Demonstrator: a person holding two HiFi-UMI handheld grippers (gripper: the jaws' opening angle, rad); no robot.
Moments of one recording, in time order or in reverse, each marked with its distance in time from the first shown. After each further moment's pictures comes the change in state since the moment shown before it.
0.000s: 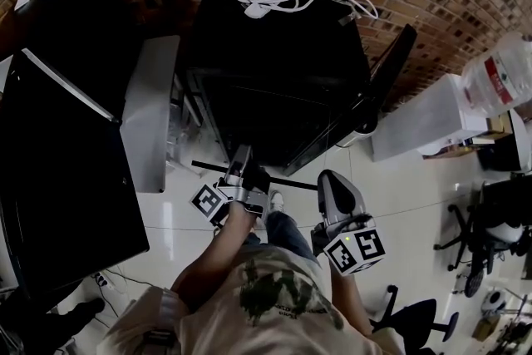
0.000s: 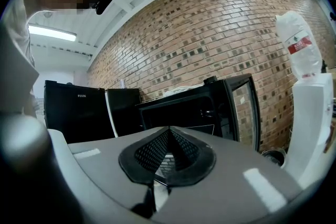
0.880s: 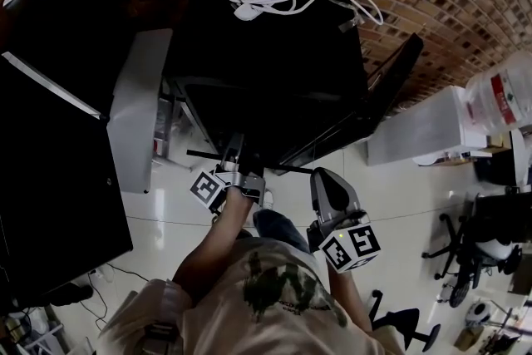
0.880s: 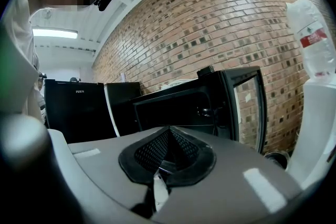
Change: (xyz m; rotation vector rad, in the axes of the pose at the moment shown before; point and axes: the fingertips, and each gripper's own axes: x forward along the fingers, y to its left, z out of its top) left arm 0.056 0.038 0.014 0.042 -0.109 0.013; right arm 0.036 -0.040 0.000 -0.020 0.088 0.069
